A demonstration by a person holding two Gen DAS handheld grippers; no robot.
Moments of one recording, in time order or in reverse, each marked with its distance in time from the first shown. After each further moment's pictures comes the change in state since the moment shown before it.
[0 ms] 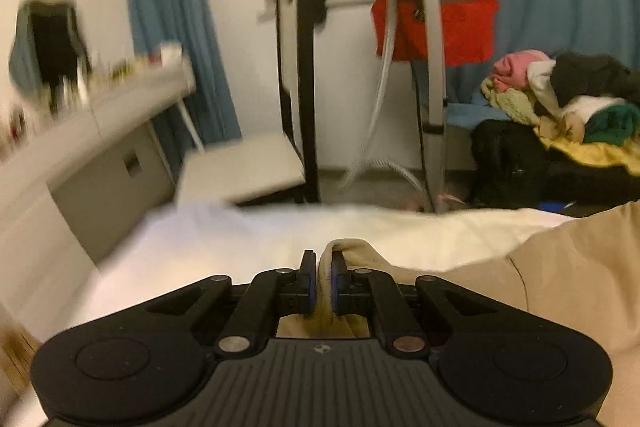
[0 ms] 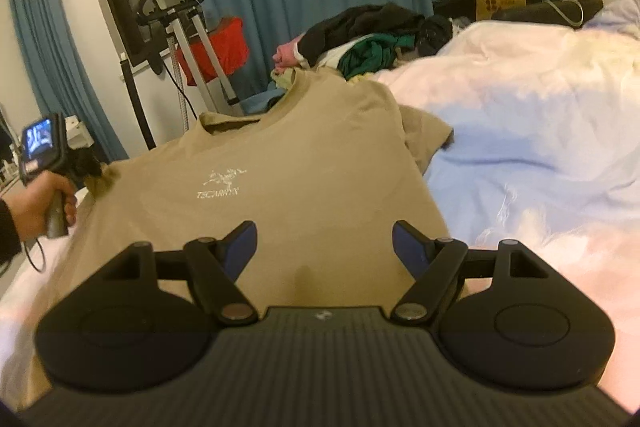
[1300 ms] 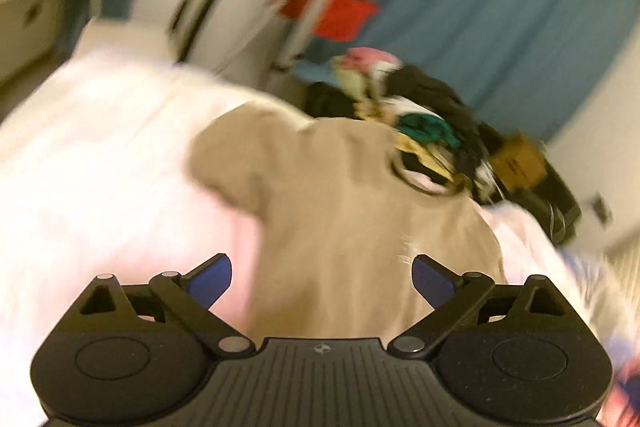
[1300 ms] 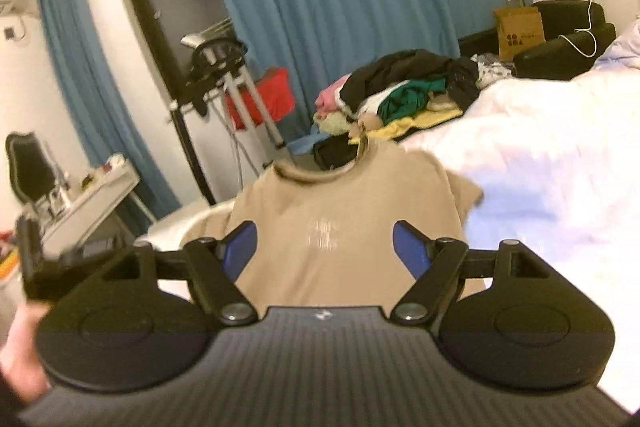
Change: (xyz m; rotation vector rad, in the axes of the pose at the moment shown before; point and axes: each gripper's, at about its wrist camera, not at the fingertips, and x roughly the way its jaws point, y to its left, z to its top) left arm -0.212 0.096 -0.108 -0.336 0.200 -0.563; right arm -0.115 0.048 0.049 0.041 -0.066 0.098
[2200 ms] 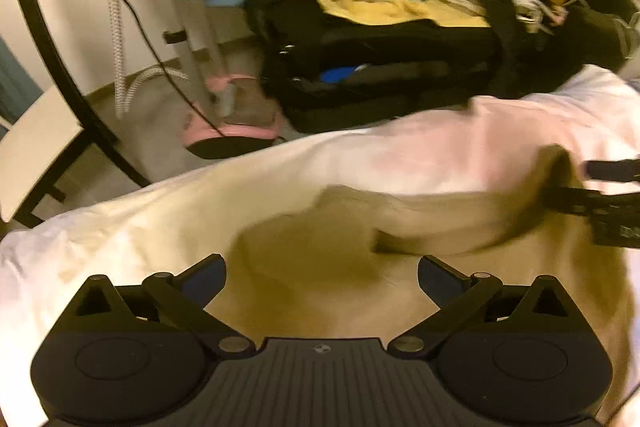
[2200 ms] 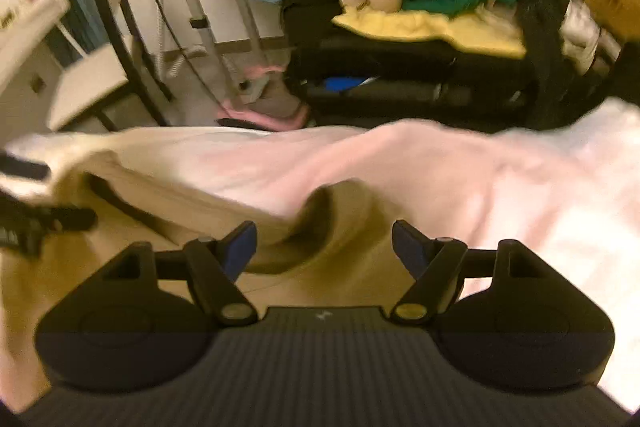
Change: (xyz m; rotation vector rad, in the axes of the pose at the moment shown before) left arm 0.331 -0.167 0.160 0.620 0.431 0.196; right arm 0.456 -0.042 0.146 -0.261 0.591 -0.090
